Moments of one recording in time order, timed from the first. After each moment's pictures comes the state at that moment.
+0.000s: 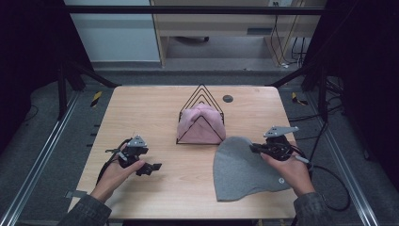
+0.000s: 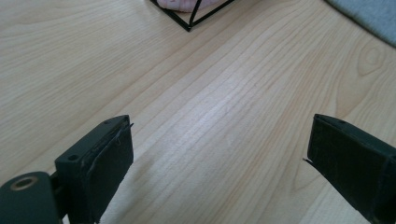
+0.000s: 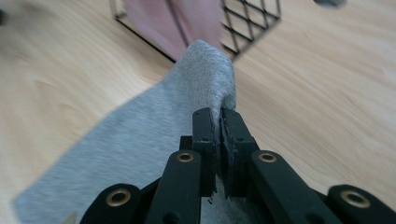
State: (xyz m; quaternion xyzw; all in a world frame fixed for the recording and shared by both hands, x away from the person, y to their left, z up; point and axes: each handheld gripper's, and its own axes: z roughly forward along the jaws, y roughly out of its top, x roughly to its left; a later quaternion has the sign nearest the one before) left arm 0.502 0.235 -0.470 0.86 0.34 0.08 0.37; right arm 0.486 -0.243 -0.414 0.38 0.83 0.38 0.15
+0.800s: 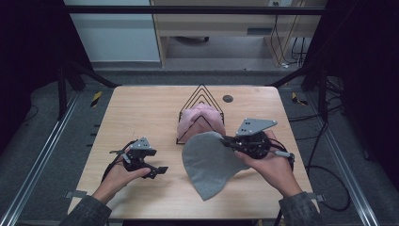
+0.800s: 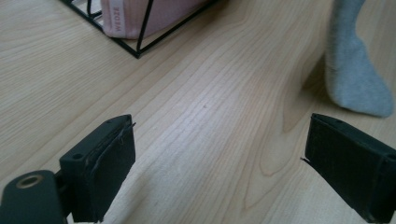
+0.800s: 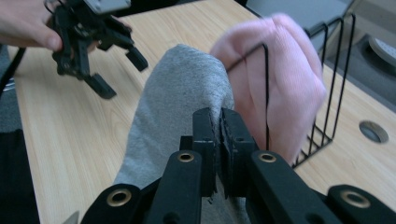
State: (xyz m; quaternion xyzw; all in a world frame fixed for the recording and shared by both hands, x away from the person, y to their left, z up) left arm 0.492 0.218 -0.464 0.86 0.29 0.05 0.41; right arm 0.454 -0.154 -0.332 0.24 0.85 0.44 0.18
